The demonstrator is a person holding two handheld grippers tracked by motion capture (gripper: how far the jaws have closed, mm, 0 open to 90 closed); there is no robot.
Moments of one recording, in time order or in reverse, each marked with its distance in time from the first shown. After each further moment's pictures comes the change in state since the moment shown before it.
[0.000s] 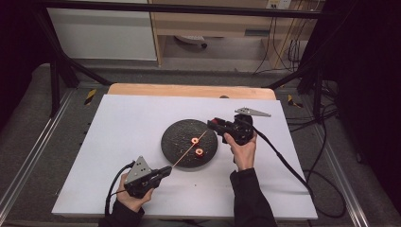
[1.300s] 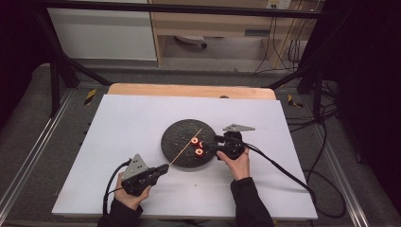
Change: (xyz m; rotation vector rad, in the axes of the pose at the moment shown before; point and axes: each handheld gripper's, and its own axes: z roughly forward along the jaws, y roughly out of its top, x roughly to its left) left arm 0.008 0.000 -0.002 0.005 0.014 -0.033; right arm -0.014 -0.060 0.026 0.178 -0.045 -0.090
